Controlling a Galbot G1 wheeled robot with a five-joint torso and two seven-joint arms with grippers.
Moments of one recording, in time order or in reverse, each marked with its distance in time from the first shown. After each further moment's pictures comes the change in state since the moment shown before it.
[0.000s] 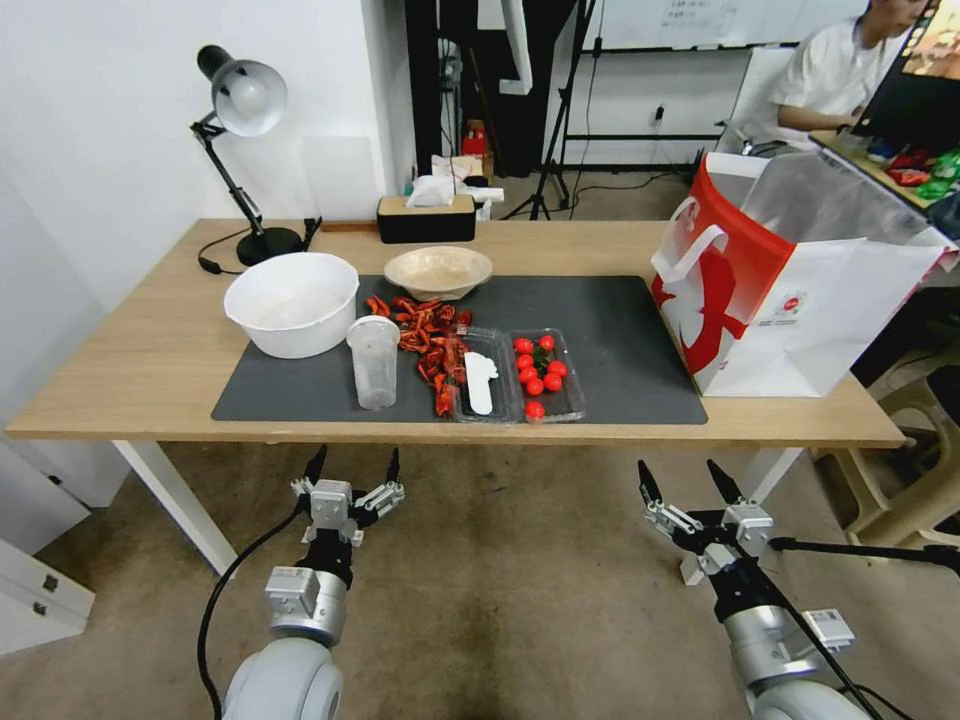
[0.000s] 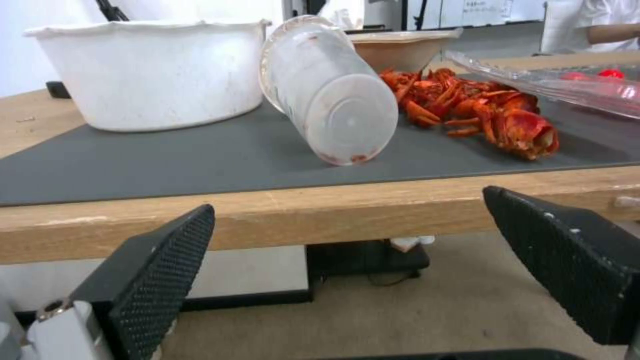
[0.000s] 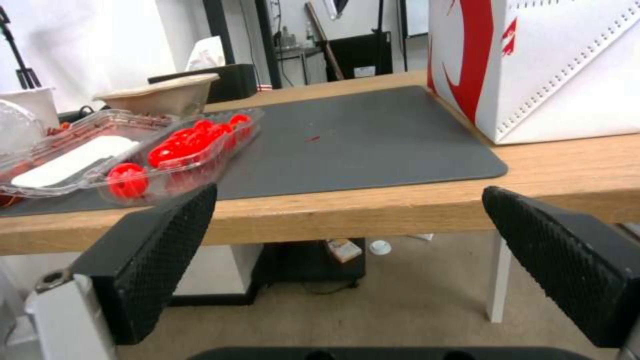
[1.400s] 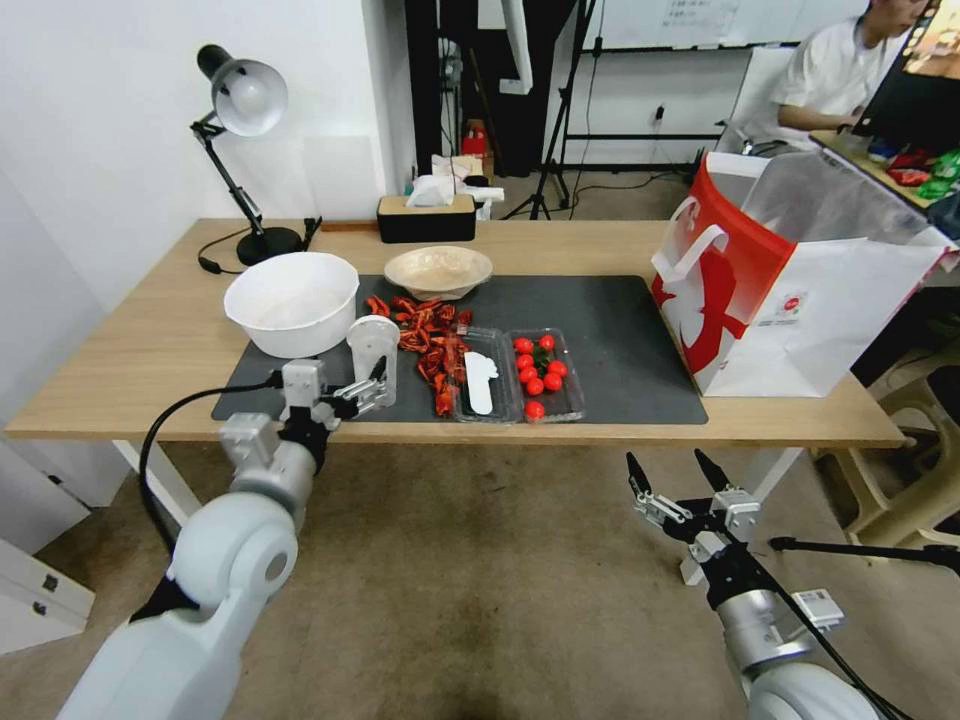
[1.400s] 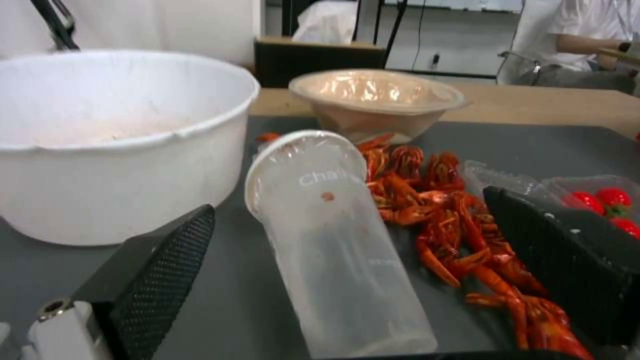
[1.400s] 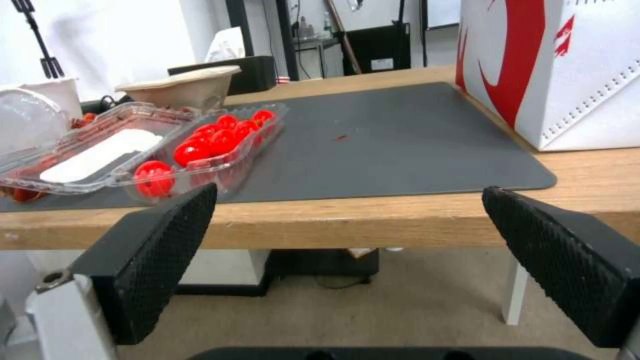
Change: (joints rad) left arm -0.439 0.340 0.069 -0.074 -0.604 0.490 -0.224; right arm 0.035 -0.055 -0.047 0.019 0.006 -0.044 0.031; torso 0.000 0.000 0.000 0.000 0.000
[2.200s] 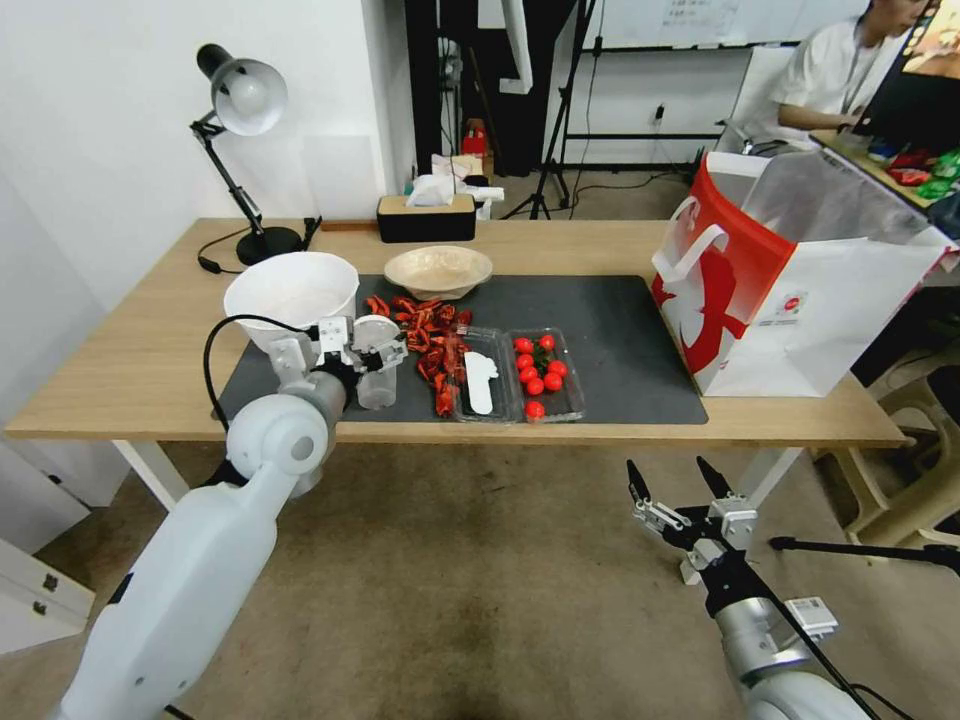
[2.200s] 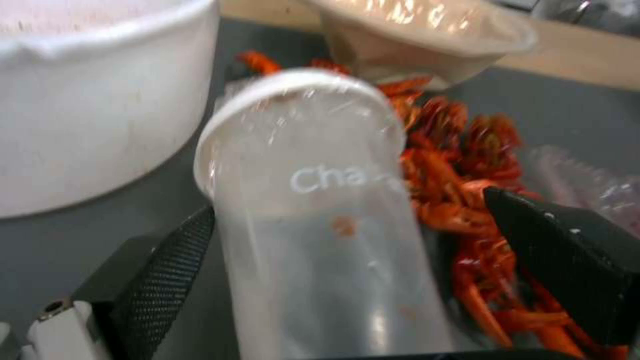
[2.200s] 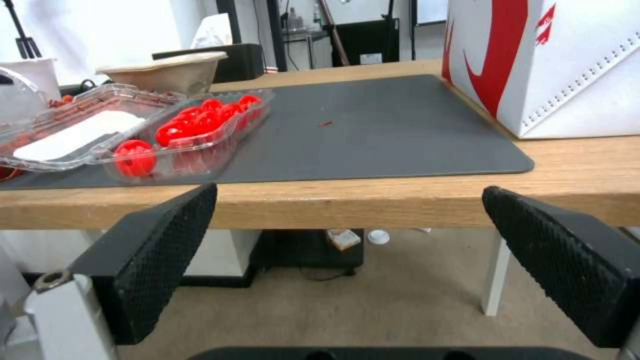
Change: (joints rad) left arm -0.331 -0.010 0.145 0.237 -0.328 0.191 -0.222; right arm -0.016 0.028 0.011 -0.005 -0.049 -0.009 0.013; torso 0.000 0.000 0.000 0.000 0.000
